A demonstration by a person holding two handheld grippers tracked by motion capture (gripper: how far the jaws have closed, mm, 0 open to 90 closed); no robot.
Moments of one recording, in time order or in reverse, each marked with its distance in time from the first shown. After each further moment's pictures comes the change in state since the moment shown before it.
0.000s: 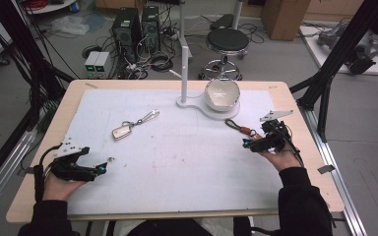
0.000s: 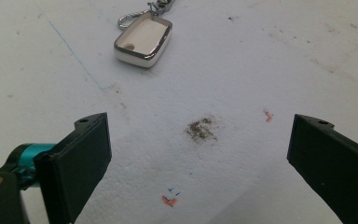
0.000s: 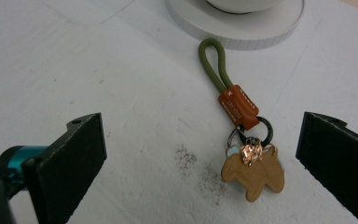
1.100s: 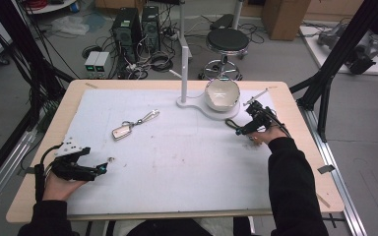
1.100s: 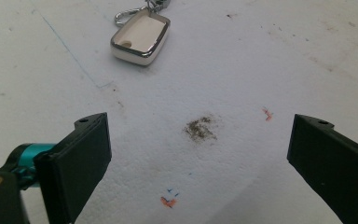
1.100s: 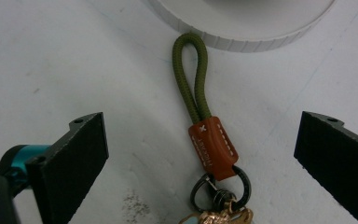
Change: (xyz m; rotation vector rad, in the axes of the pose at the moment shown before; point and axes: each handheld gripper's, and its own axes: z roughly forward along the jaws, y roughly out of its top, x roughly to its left) left arm 0.001 0.000 0.003 0.012 -0.017 -0.004; right arm -0.038 0.048 0.068 0.264 0.065 -0.059
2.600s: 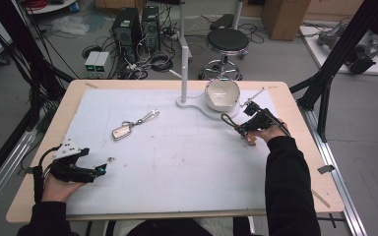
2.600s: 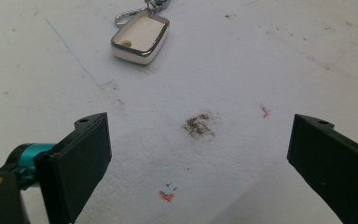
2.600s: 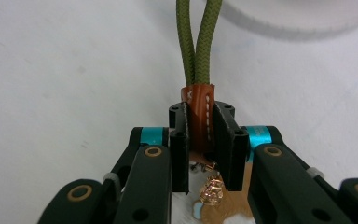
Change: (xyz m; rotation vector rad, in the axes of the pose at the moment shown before) left arm -0.002 -0.003 -0.004 -0.012 0.006 0.008; right arm 0.011 0.005 -0.009 0.050 0.122 -0.033
